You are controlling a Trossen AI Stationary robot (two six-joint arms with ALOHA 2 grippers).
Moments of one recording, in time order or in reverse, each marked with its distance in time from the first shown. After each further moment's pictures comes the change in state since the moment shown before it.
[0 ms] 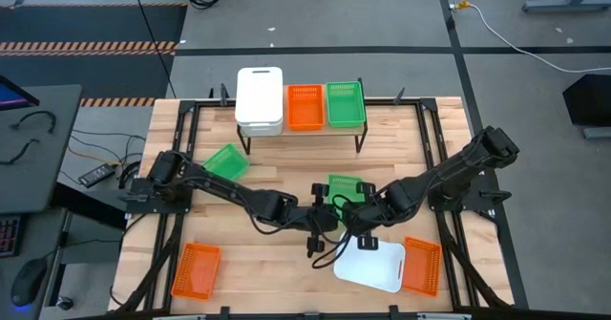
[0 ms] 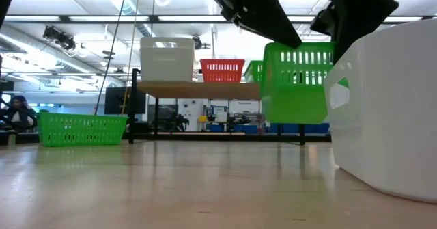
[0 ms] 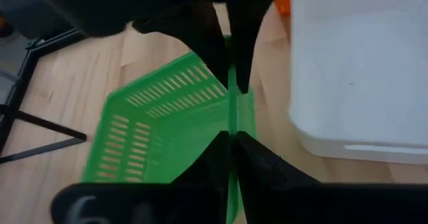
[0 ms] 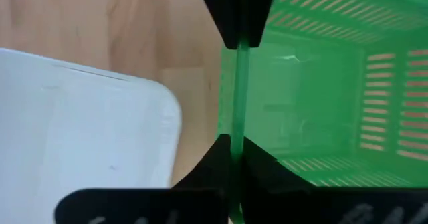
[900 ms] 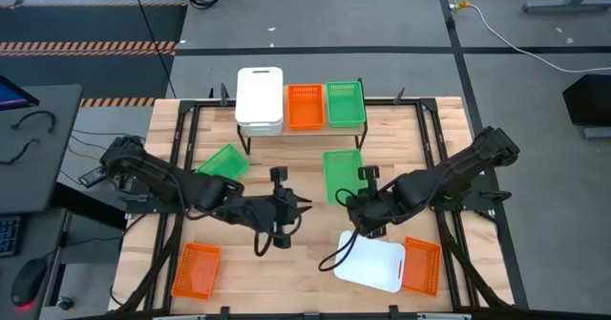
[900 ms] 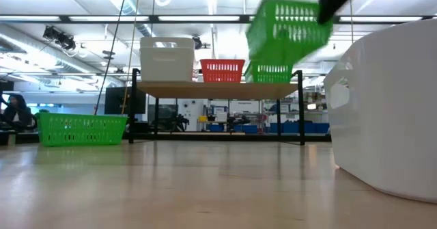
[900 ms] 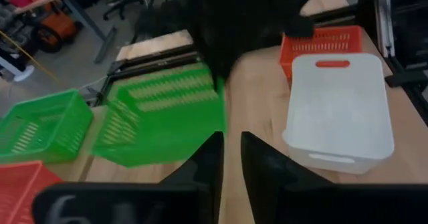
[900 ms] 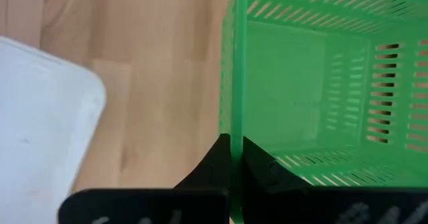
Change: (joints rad) left arm -0.130 -0.394 -0.002 -0.267 -0.180 -0.123; right arm 0.032 -0.001 0.268 -0.347 0.252 -0.206
